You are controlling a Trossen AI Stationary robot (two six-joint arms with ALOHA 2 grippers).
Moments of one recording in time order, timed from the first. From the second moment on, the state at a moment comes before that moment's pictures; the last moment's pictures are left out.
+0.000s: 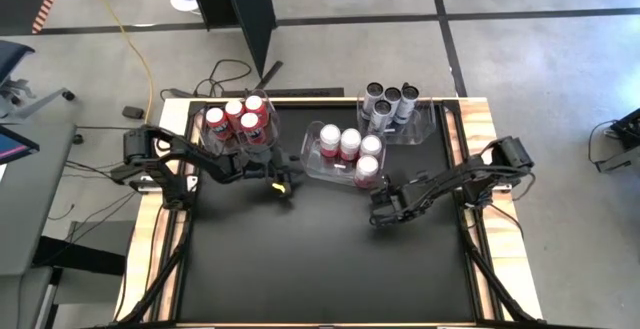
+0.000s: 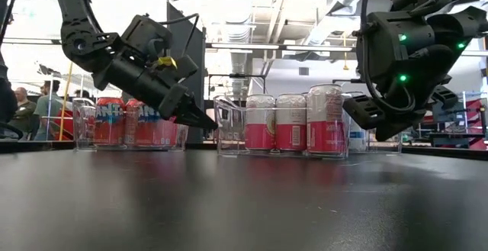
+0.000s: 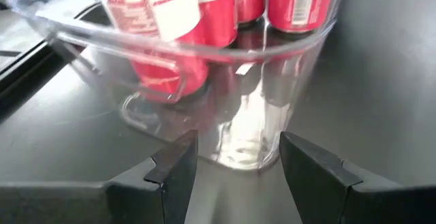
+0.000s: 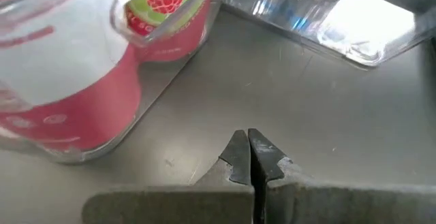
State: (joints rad) left arm 0.26 1.64 0.46 0.78 -0.06 0.12; right arm 0.25 1.67 0.78 -0.83 0.84 1.51
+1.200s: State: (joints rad) left arm 0.27 1.38 0.47 0.43 -0.06 0.30; right arm 0.42 1.67 0.79 -0.87 0.77 1.23
